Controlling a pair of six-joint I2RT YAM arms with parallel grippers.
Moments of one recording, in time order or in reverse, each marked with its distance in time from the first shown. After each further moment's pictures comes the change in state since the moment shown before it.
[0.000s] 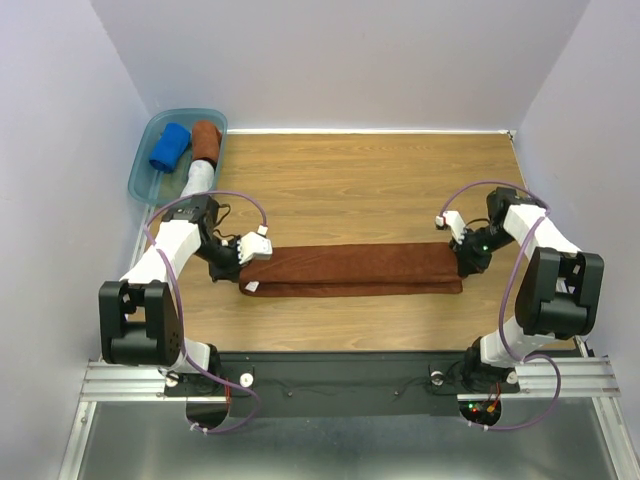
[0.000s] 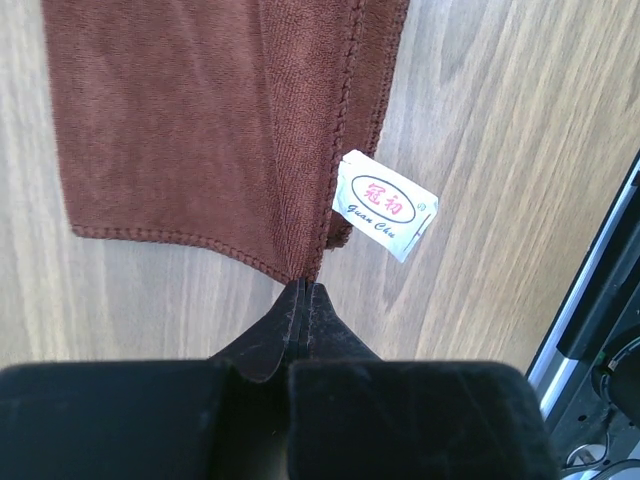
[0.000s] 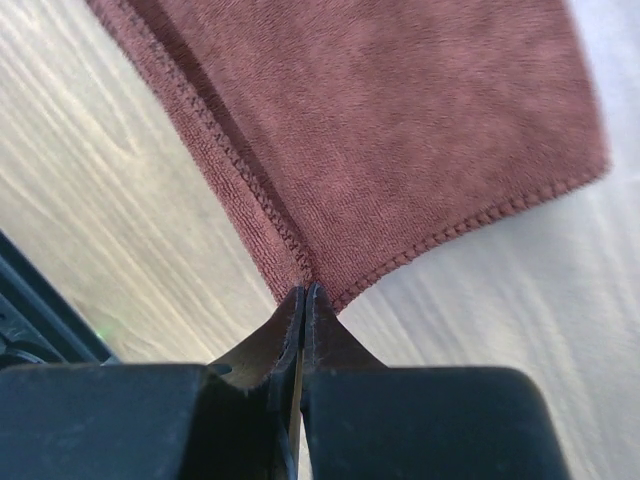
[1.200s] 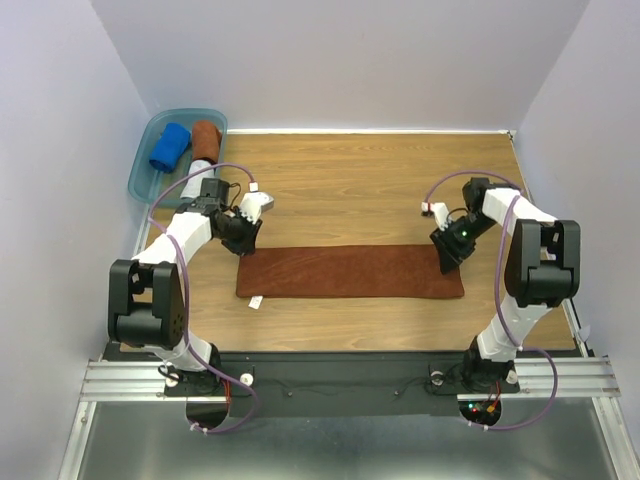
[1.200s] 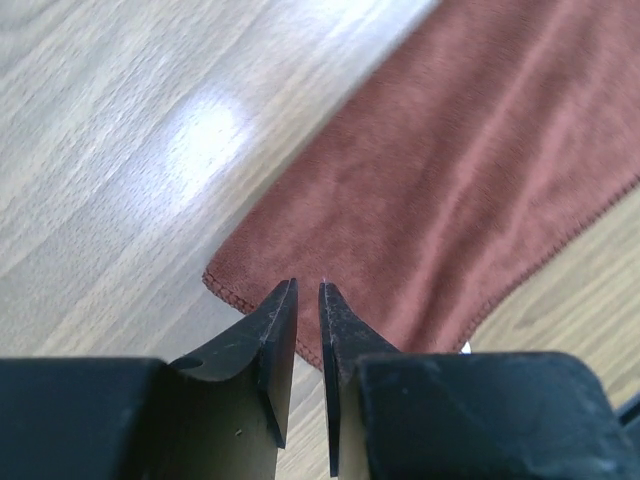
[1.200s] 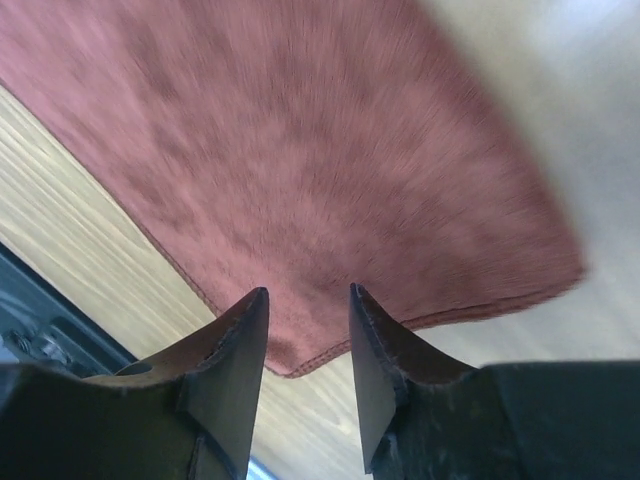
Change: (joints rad) left arm -0.059 0.102 0.032 0.433 -0.041 -0.771; right arm 0.118 0.218 0.156 0.006 0.017 0.328
